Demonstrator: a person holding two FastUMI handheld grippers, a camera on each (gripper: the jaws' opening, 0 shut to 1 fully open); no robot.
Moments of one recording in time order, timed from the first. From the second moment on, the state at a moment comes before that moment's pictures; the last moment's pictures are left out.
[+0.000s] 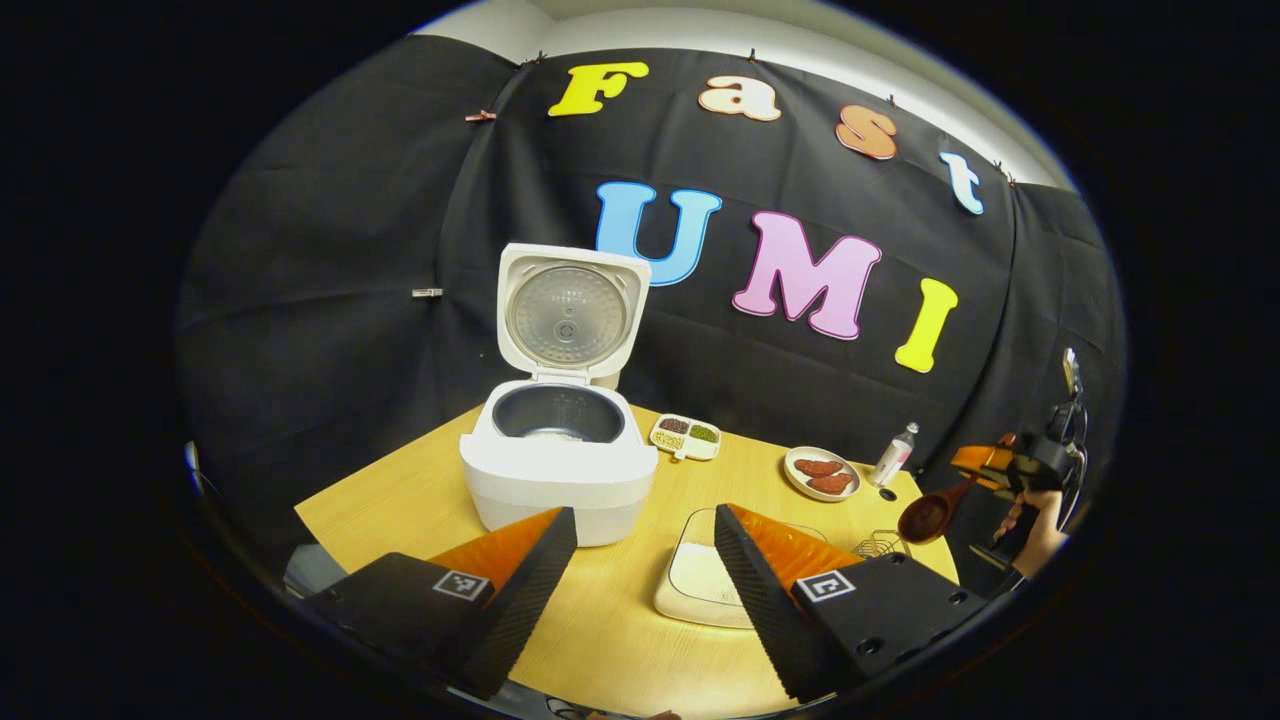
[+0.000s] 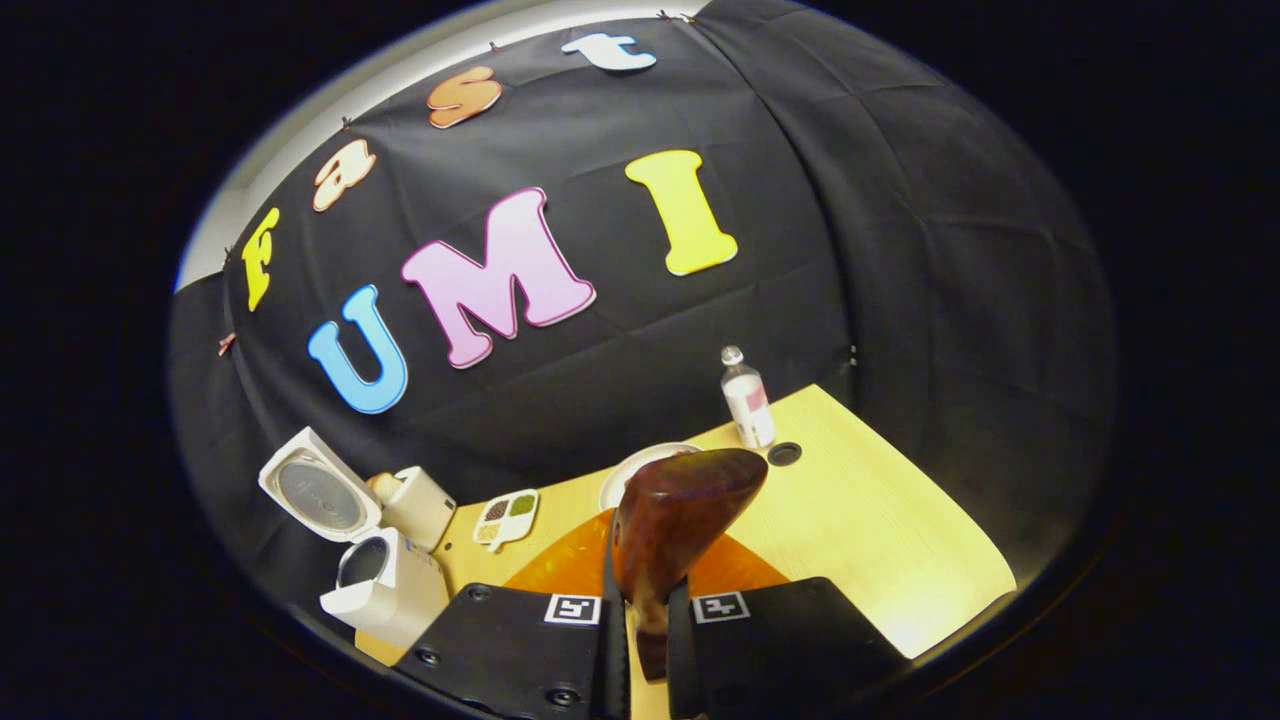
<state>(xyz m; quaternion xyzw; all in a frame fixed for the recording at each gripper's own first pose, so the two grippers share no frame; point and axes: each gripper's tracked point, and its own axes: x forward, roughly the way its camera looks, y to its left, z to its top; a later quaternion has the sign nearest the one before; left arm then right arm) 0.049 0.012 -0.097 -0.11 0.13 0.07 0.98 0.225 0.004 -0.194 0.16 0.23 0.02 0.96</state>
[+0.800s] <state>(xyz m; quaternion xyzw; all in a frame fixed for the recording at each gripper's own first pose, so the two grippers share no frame) 0.009 0.006 -0.098 -0.12 0.14 0.14 0.97 0.225 -0.011 -0.301 0.20 0.29 -0.02 0.94</state>
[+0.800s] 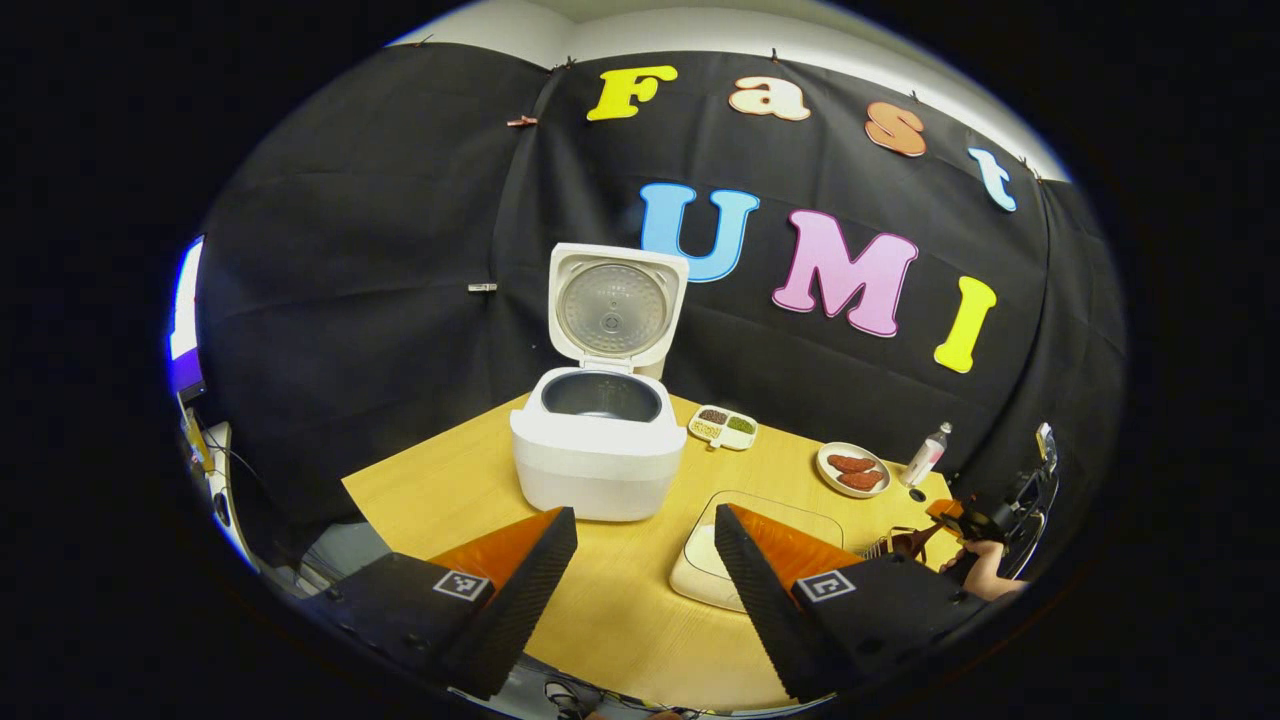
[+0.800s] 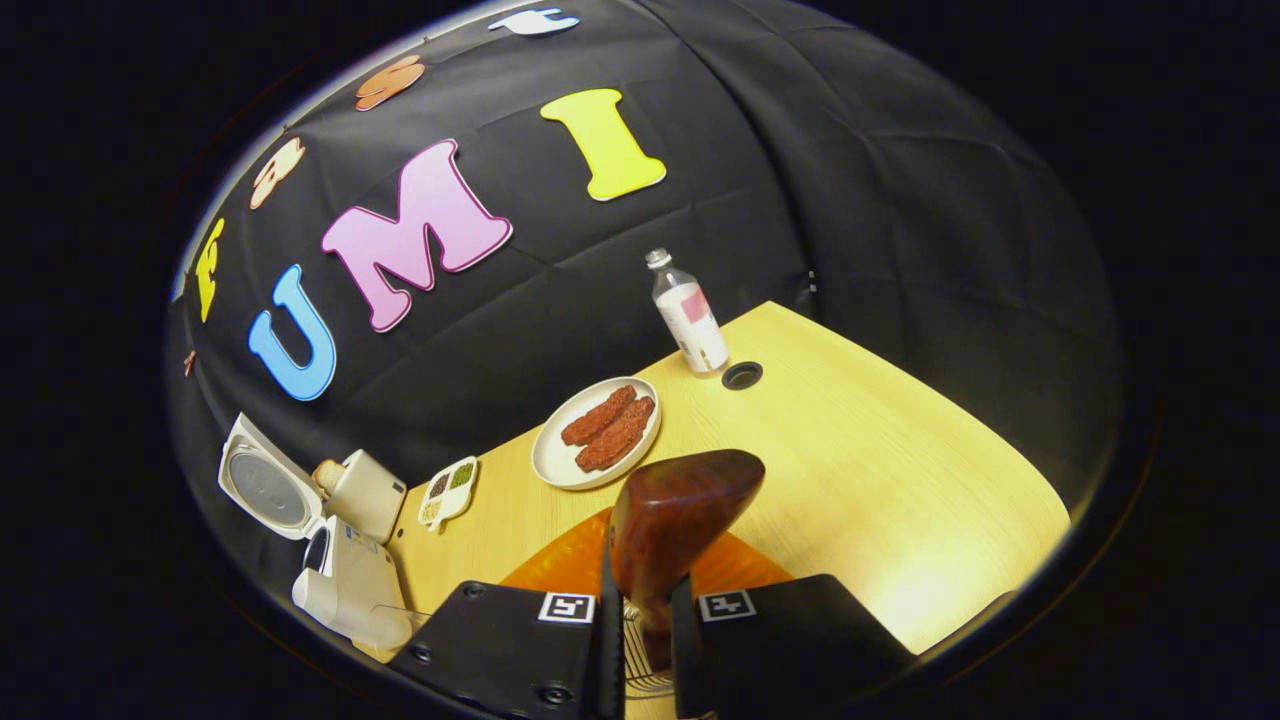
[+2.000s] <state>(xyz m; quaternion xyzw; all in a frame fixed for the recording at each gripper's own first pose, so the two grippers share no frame) 0.179 0.180 0.095 -0.06 -0.01 0.15 0.99 0.088 -0.075 -0.100 -0.02 0.12 -0.05 0.99</state>
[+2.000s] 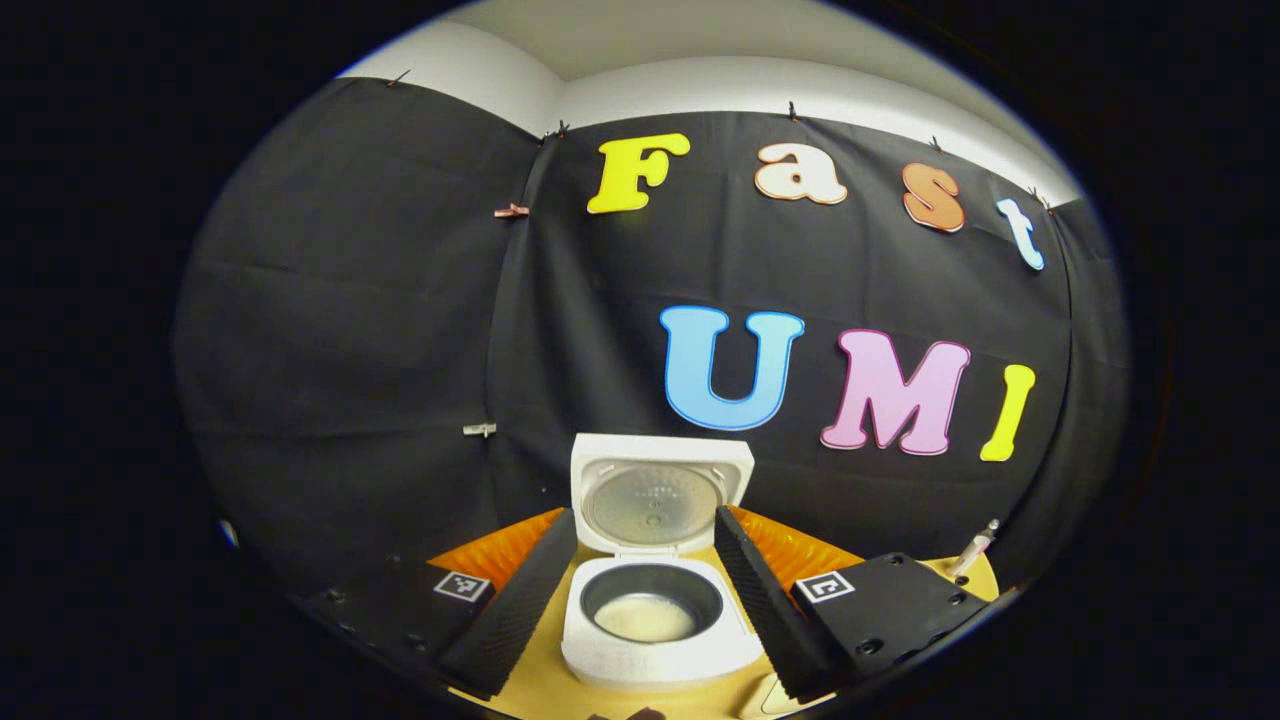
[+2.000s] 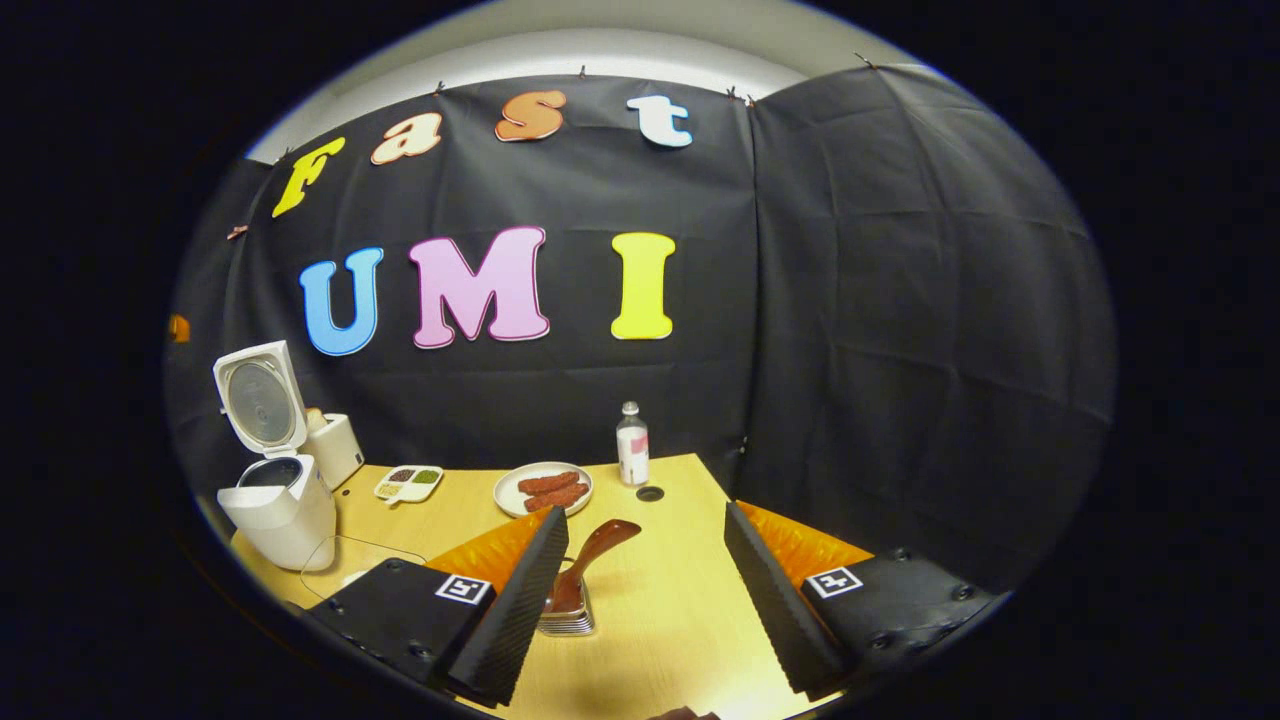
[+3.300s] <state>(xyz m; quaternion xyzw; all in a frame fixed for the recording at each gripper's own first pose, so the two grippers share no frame) 0.440 0.240 0.054 -0.04 0.13 0.09 0.99 0.002 -0.013 -0.068 -0.02 0.11 -0.09 0.99</state>
